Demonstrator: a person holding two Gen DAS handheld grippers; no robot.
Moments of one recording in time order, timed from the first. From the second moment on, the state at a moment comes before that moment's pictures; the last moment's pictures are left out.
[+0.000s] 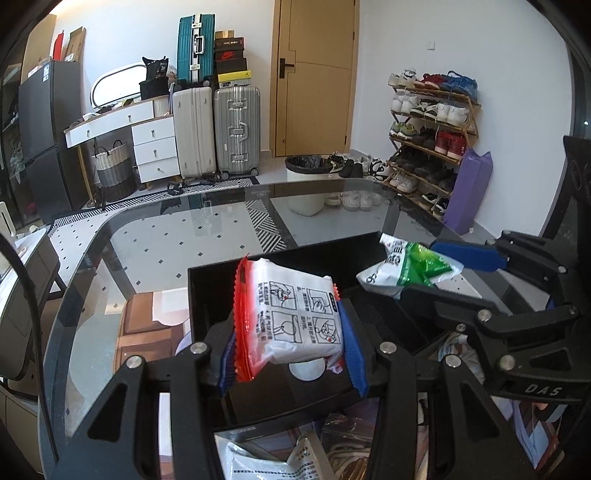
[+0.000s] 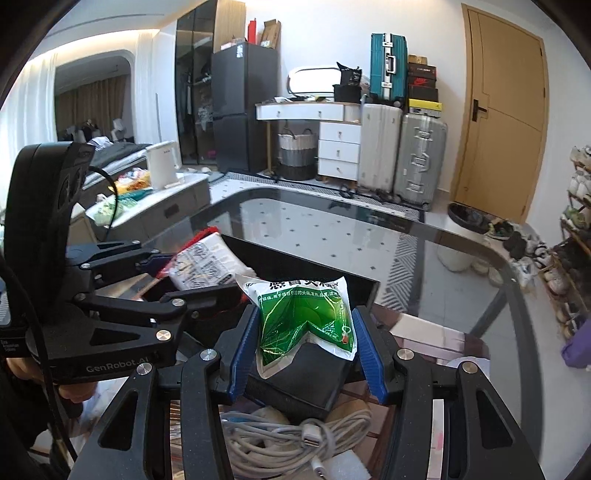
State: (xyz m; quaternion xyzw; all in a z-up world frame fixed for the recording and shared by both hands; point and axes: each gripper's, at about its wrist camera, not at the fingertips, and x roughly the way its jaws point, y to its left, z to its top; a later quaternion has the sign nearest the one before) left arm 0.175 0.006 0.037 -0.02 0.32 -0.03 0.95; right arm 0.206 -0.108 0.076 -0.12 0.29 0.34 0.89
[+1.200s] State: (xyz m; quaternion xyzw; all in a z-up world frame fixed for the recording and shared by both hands) left arm 0.068 0.024 0.035 -0.02 0.28 -0.01 0.96; right arm 0.105 -0.206 0.073 -0.03 0.30 0.33 0.89
